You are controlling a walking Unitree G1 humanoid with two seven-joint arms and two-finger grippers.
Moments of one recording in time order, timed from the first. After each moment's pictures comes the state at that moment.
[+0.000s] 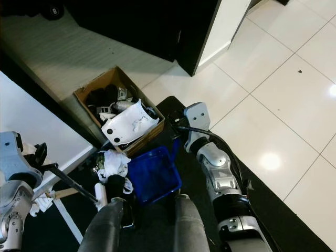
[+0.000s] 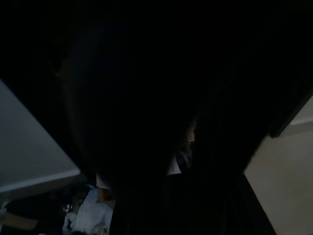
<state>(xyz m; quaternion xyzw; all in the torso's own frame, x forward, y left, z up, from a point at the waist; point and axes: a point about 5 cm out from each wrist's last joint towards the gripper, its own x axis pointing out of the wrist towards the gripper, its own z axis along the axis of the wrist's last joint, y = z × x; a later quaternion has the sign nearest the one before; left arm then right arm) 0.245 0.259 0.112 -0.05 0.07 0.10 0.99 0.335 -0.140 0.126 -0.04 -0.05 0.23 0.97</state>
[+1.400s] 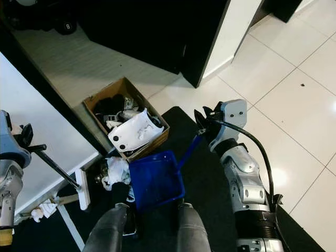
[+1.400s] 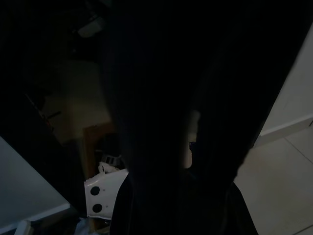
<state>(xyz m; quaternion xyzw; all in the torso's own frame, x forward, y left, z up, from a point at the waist) 0.272 0.279 0.143 0.02 0.03 0.13 0.99 0.312 -0.182 0.149 0.00 -0.06 0.17 0.98</state>
